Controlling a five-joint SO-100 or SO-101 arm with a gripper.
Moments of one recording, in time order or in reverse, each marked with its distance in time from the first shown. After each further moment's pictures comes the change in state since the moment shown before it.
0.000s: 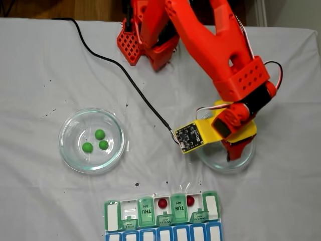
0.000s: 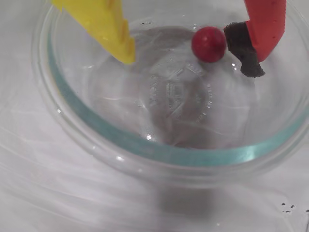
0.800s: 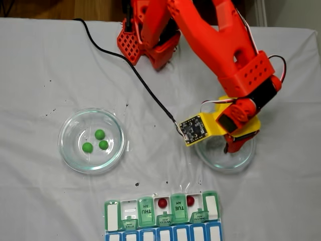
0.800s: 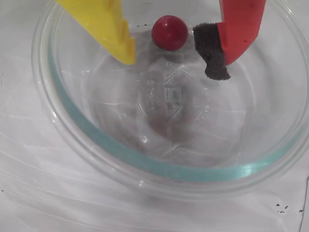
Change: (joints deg) arm -4.6 0.0 -0.1 4.0 2.1
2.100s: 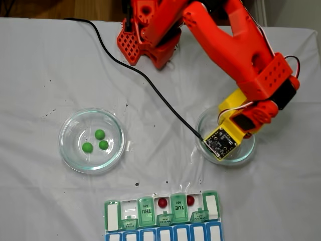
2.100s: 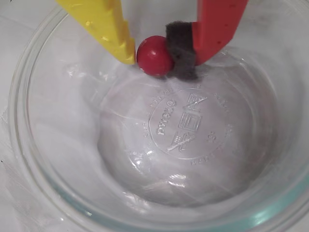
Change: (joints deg) arm -6.6 -9.7 -11.0 15.6 -17.4
